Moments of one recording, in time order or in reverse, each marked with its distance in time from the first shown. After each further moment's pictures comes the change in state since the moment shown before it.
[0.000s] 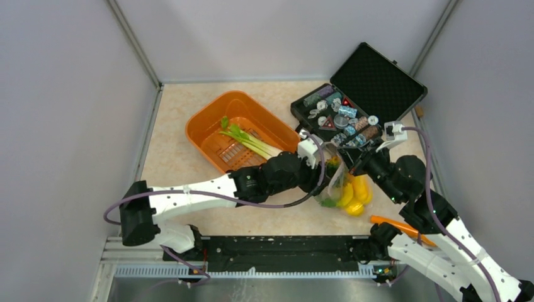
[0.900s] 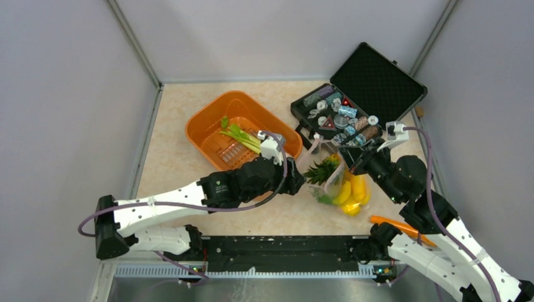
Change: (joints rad) left arm 0.013 -0.283 -0.111 -0.296 -0.187 -0.327; right arm 0.000 -0.002 0.000 0.003 0.024 0.007
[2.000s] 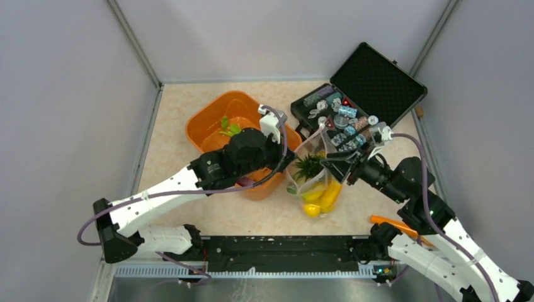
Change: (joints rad) left arm 0.153 0.056 0.172 -0.031 0.193 0.202; right arm 0.000 -0.019 -0.051 0.125 -0.323 -0.108
